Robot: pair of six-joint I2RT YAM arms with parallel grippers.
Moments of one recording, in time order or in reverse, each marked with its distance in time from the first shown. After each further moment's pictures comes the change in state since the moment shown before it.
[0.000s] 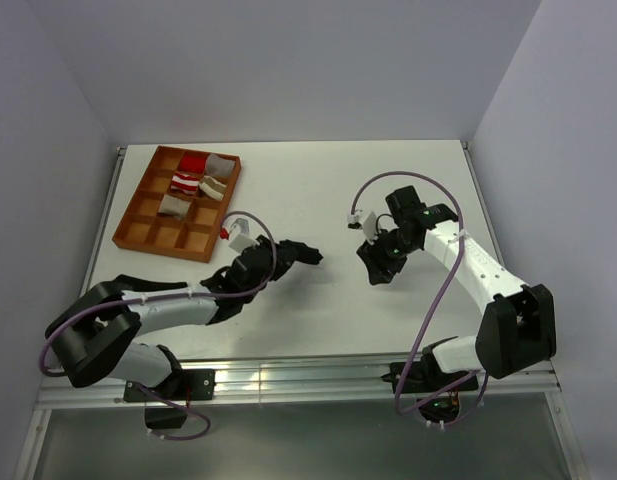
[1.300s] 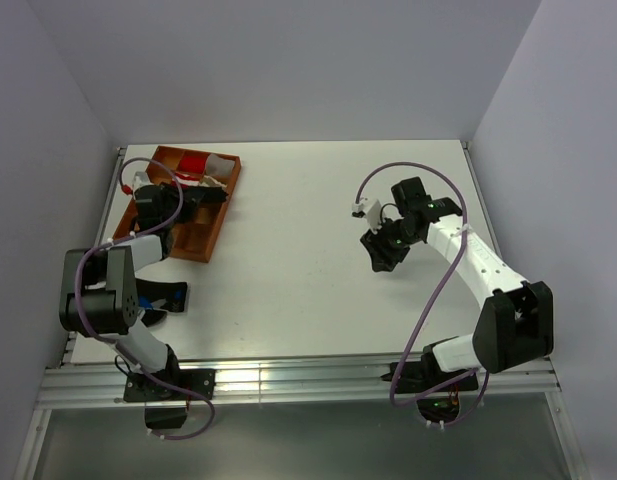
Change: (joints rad) left arm 0.944 0.240 0.242 0.041 0.593 0.234; right arm -0.048 0.024 0.050 0.039 0.027 -0.010
